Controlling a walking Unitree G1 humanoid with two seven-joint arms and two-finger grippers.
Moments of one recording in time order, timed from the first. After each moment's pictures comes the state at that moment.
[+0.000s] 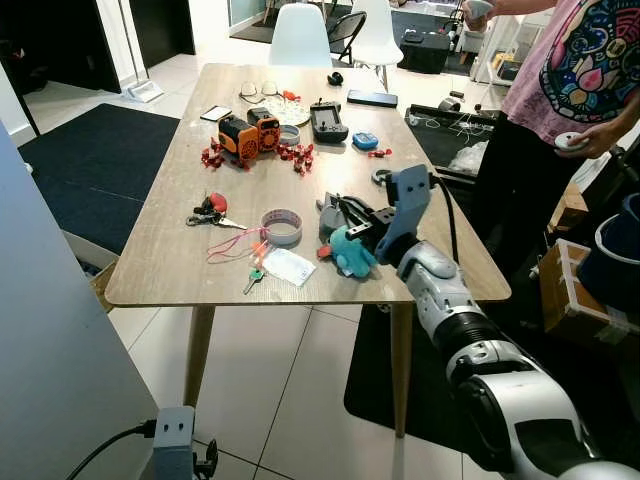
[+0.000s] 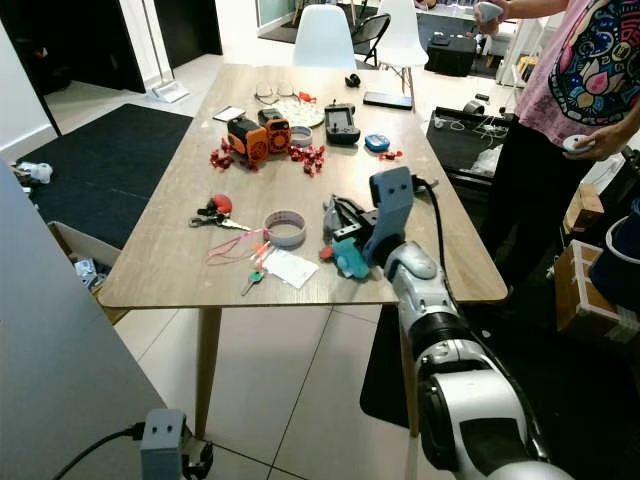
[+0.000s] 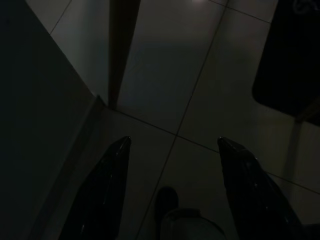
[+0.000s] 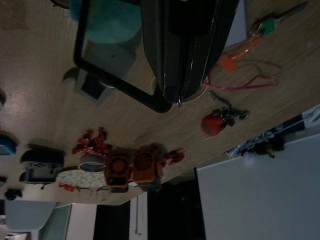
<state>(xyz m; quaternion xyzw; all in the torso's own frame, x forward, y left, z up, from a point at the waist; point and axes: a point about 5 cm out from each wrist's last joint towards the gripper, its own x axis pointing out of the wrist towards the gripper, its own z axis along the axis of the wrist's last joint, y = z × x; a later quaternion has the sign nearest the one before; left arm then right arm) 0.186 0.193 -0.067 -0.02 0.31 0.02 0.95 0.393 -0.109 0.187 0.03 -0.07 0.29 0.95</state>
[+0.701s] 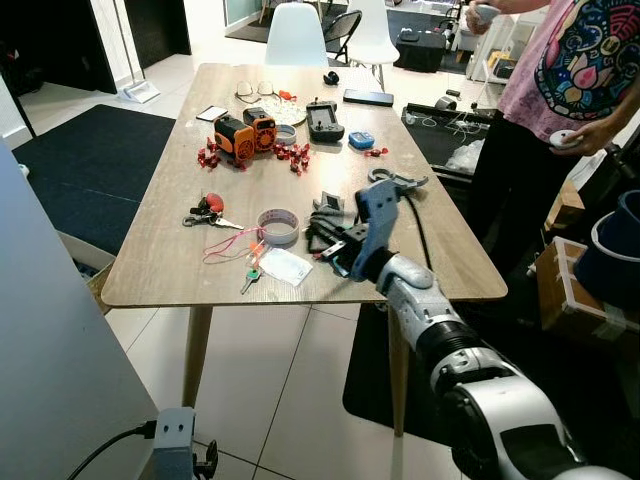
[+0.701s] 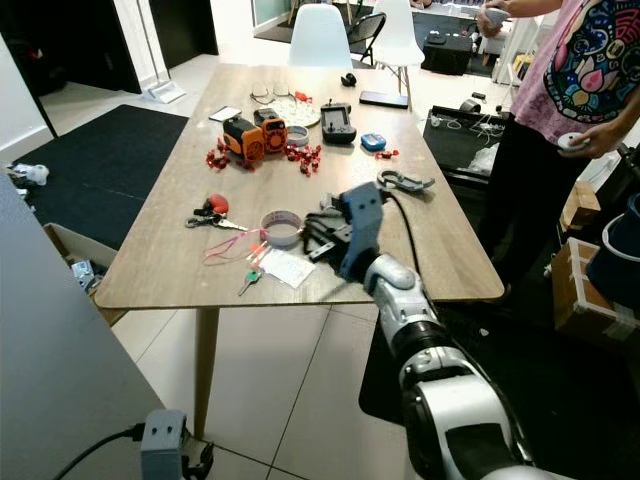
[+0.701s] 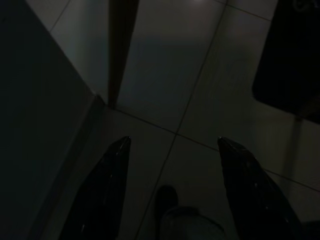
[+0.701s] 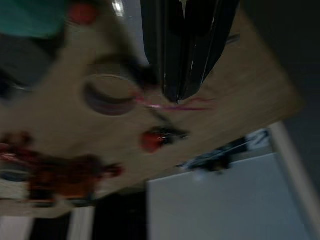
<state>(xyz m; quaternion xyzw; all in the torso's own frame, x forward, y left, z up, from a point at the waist) 0.184 0.193 -0.068 -0.03 0.31 0.02 0.95 0.378 -0.072 0.169 0.02 -0.05 0.41 0.91</state>
